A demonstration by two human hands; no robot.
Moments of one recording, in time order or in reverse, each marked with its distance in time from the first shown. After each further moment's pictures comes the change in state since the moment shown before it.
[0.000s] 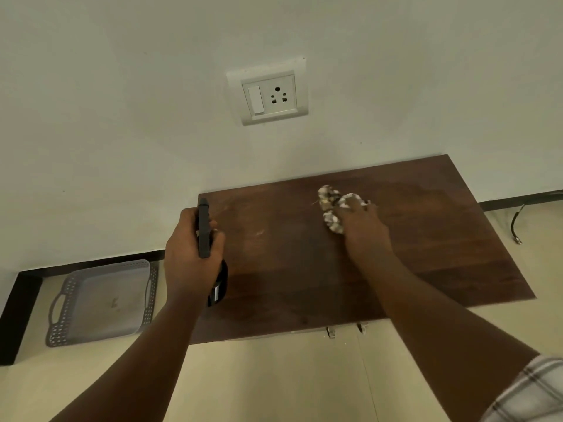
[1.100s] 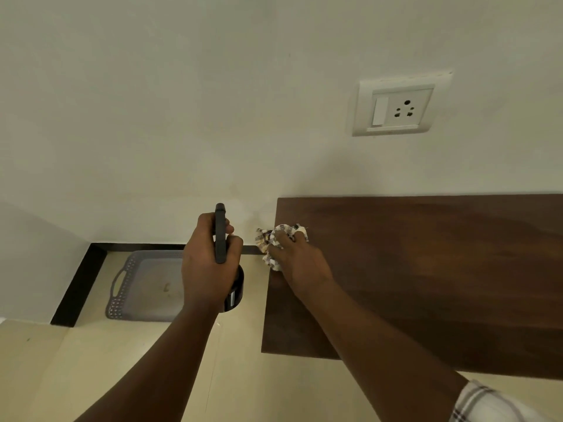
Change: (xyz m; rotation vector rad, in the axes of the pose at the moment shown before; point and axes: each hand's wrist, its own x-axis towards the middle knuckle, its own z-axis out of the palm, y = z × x) left_hand 0.028 -0.078 -0.083 0.020 0.107 -0.090; right_hand -0.003 -0.222 0.085 -0.123 -0.006 -0.622
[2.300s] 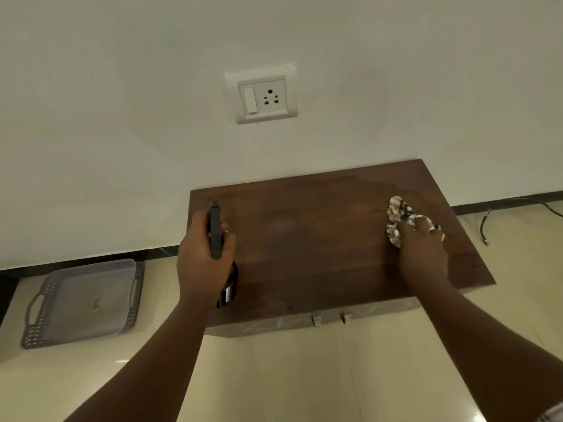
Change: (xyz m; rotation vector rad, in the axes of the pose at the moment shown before) left_hand -0.080 0.086 0.084 -0.102 -0.129 0.117; right_hand -0.239 0.231 -0.066 -0.068 0.067 0.979
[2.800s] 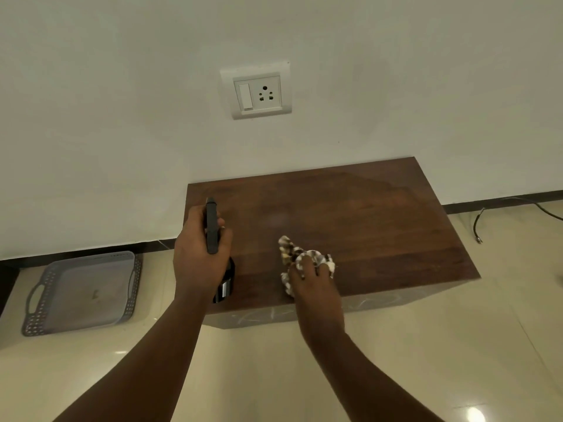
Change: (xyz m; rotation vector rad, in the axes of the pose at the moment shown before) left_hand -0.015 0.015 -0.003 -0.017 0.010 -0.023; right_hand -0.123 -0.108 0.044 0.050 0.049 -0.495
